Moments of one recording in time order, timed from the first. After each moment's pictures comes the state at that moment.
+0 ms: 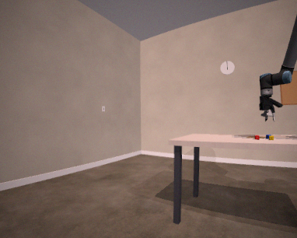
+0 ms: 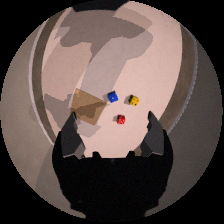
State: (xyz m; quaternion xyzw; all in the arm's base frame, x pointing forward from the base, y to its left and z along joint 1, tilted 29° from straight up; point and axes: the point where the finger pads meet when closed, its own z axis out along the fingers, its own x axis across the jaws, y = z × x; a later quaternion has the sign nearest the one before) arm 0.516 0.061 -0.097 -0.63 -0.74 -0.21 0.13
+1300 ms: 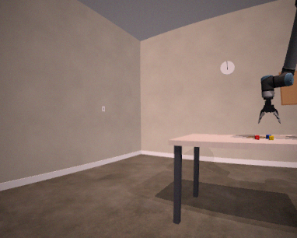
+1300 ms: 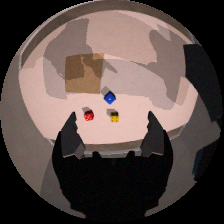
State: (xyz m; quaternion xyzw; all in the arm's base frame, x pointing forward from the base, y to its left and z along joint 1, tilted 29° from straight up) arm 0.524 0.068 -0.115 -0.11 -0.96 -0.24 -0.01
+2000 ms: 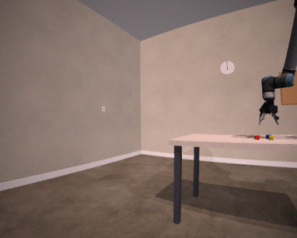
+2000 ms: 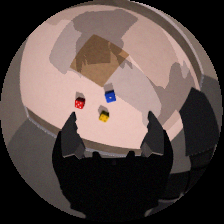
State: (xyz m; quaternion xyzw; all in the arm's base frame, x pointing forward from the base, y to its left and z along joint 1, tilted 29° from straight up) arm 0.529 0.076 -0.119 0.14 -0.96 -0.23 -0.07
